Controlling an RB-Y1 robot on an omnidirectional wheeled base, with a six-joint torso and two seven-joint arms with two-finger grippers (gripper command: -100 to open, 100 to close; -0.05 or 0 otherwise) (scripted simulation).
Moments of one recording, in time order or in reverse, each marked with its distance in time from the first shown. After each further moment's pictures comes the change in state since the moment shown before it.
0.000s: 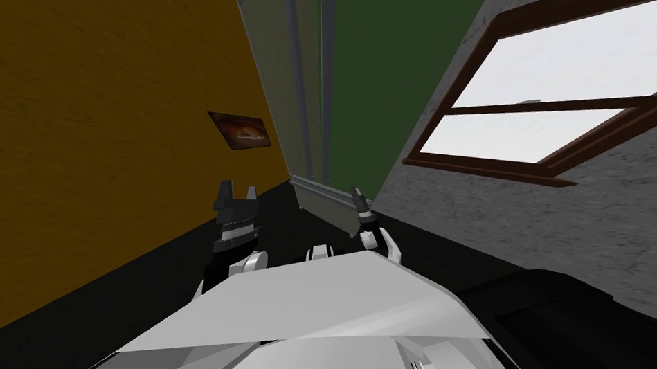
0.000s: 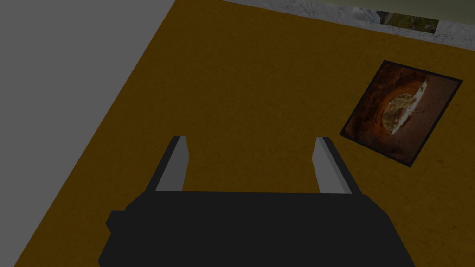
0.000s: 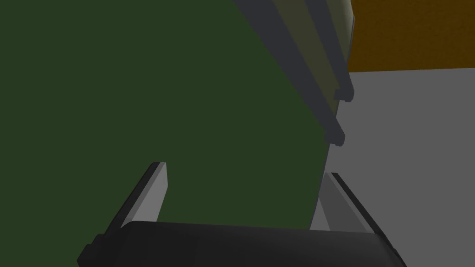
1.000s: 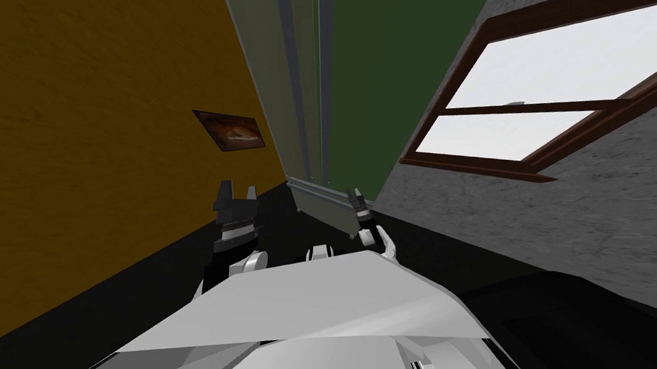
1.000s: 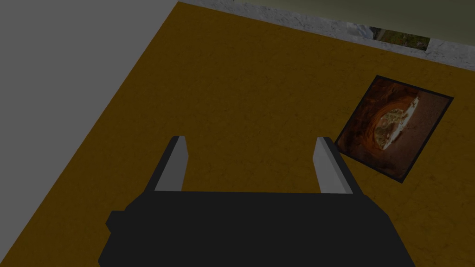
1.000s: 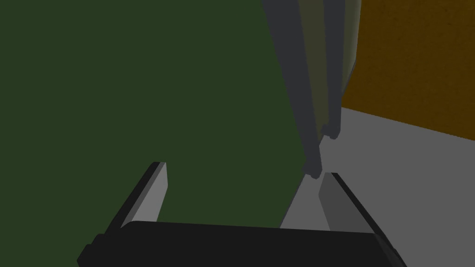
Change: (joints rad) left arm 0.000 0.000 0.000 0.000 0.000 0.000 0.000; right arm -0.077 -0.020 0.004 0.135 -0.002 -0.049 0.251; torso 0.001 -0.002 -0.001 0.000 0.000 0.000
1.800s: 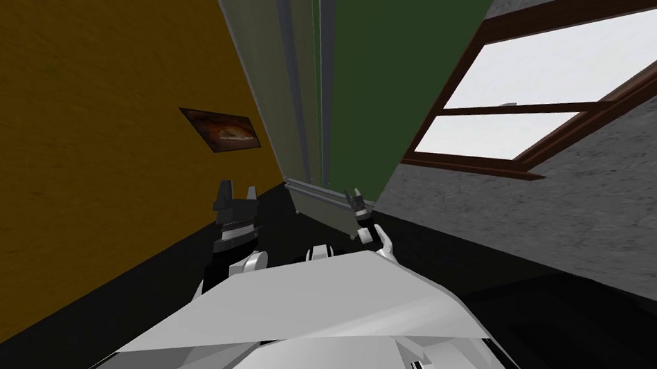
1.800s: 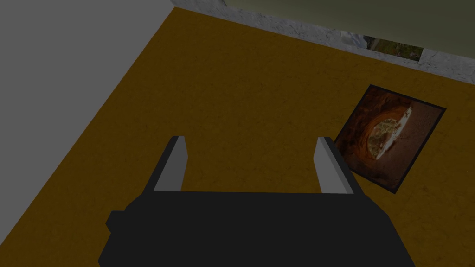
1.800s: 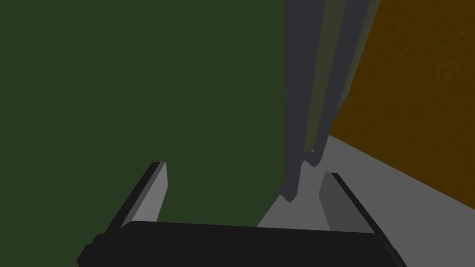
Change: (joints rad) left arm 0.000 0.000 0.000 0.000 0.000 0.000 0.000; right arm -0.055 -0.006 0.002 0.101 -0.002 -0.037 0.208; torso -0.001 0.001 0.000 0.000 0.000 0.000
